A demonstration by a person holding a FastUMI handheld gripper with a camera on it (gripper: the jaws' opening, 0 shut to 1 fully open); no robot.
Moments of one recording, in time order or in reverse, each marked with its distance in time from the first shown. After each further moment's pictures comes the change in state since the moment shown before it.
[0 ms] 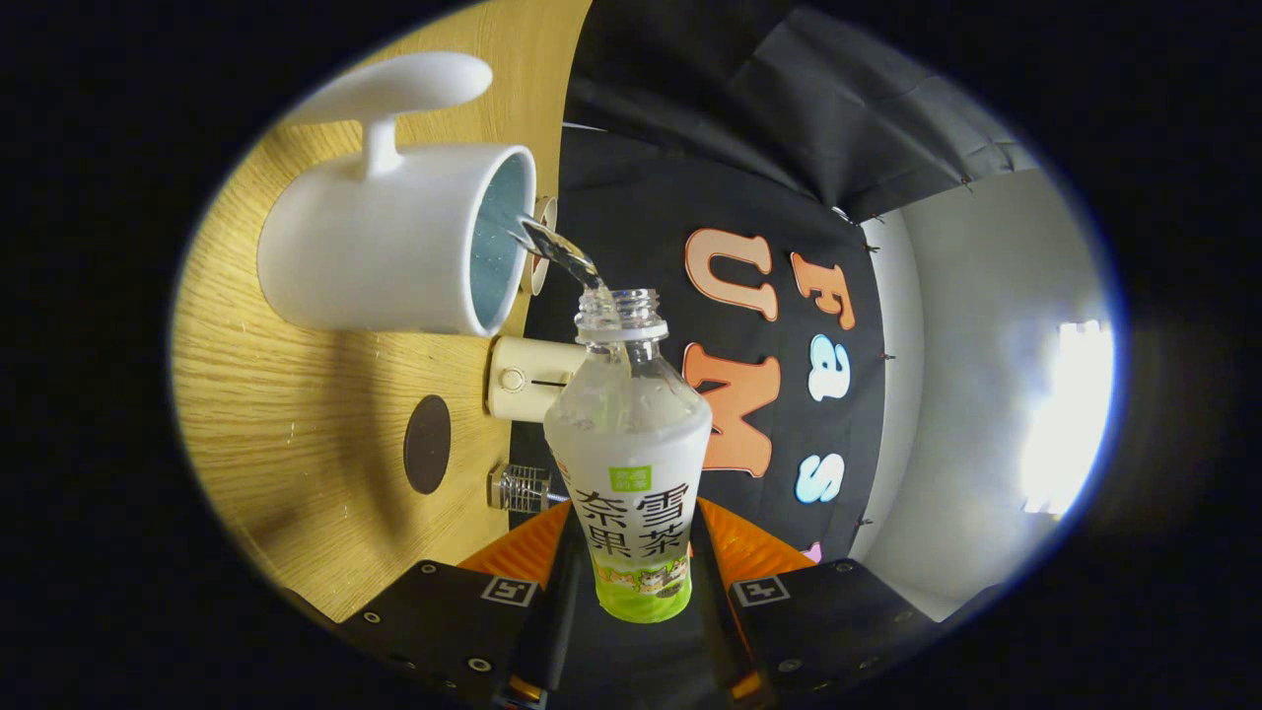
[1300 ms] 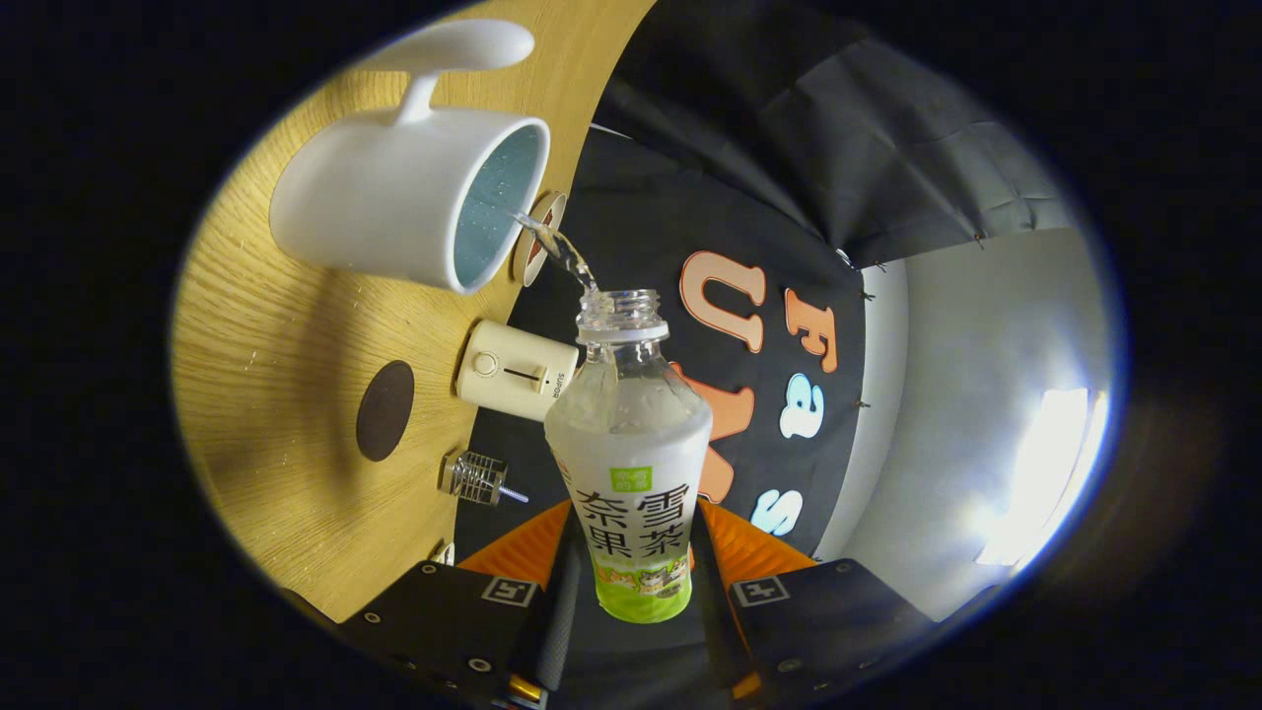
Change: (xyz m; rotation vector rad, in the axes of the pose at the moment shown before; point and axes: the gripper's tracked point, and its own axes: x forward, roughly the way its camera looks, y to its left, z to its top) arm 0.005 -0.027 0.006 -0.176 -0.058 -0.058
